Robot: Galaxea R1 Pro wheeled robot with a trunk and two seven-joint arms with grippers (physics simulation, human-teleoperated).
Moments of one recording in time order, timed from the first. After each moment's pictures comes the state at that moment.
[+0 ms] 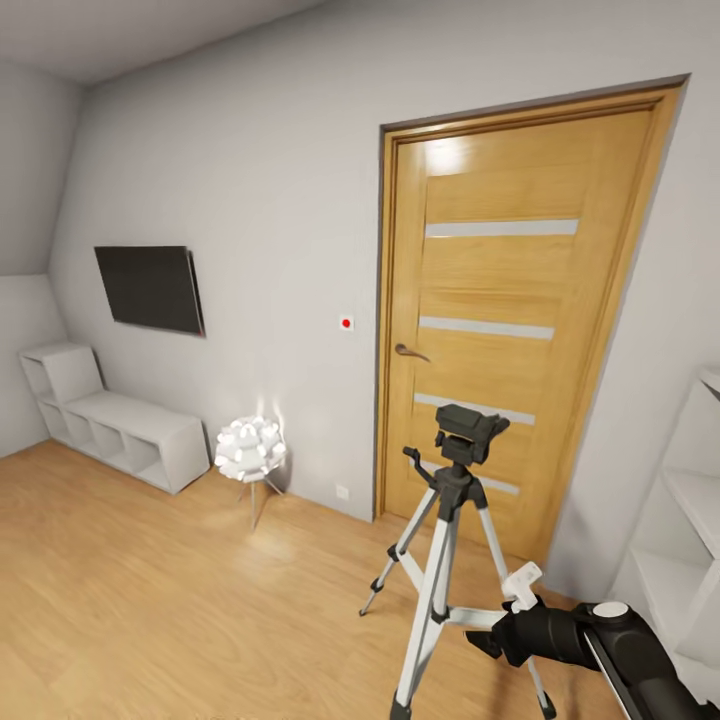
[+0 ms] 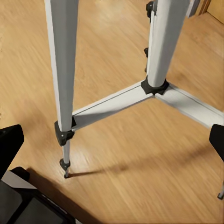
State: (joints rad) left arm 0.36 0.07 0.48 -1.51 0.88 0.38 0.45; right arm -0.16 -0.22 -0.01 -1.46 0.25 0.76 0.83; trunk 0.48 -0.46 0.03
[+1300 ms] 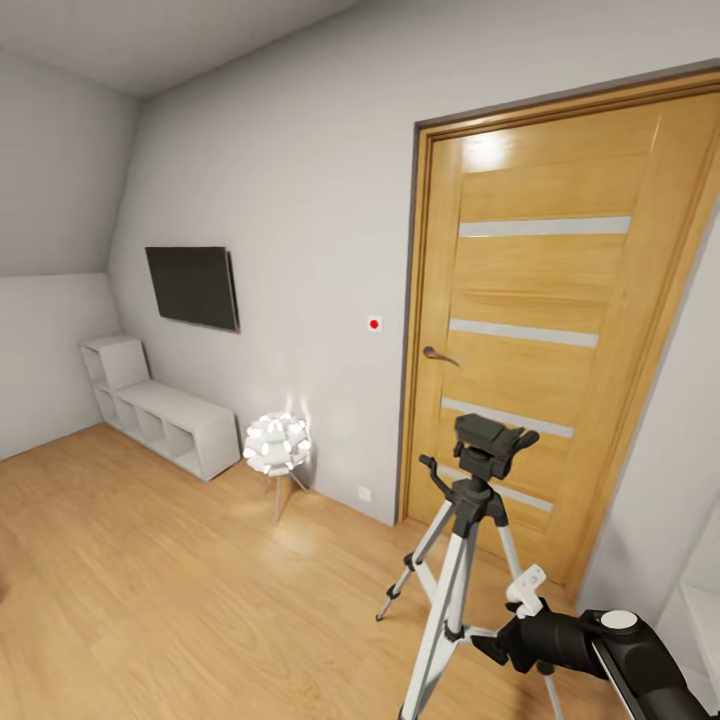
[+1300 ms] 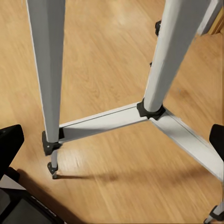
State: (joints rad) left arm 0.36 0.07 0.48 -1.51 0.88 0.38 0.45; right arm -0.14 -0.24 -0.02 -1.45 0.25 0.69 0.83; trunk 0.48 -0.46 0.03
